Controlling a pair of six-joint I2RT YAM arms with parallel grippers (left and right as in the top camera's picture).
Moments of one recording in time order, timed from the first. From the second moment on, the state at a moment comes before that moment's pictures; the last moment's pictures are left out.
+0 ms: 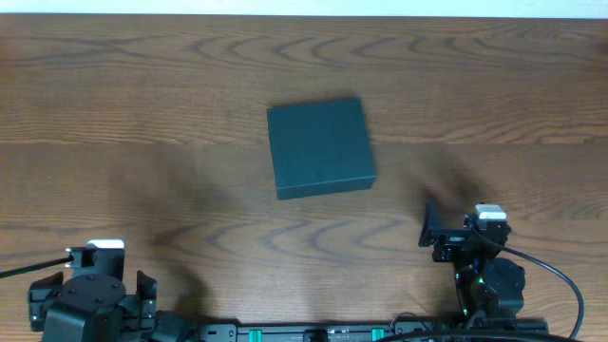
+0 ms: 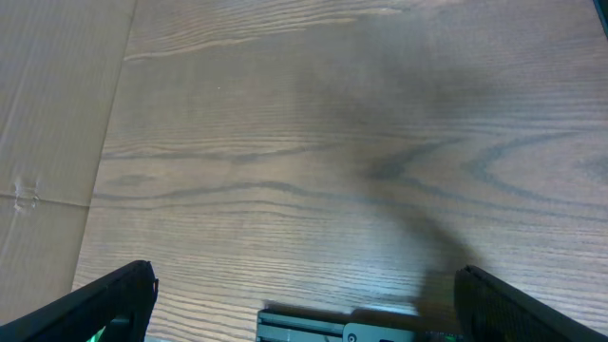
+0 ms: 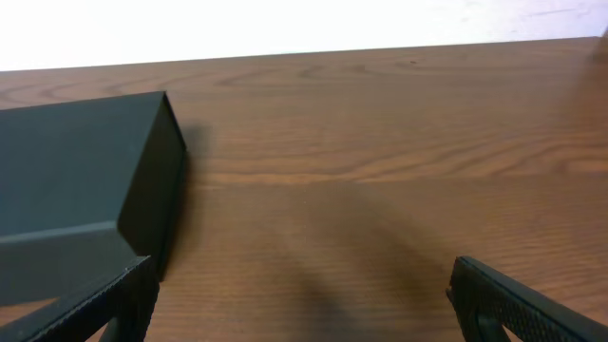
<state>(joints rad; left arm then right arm) -0.34 0.53 1.21 -1.63 -0.48 -0.09 0.03 0.01 0.14 -0.41 0.01 0.09</state>
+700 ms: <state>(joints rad) -0.34 0.53 1.21 -1.63 -0.48 -0.09 0.03 0.01 0.13 -0.41 -0.01 0.09</state>
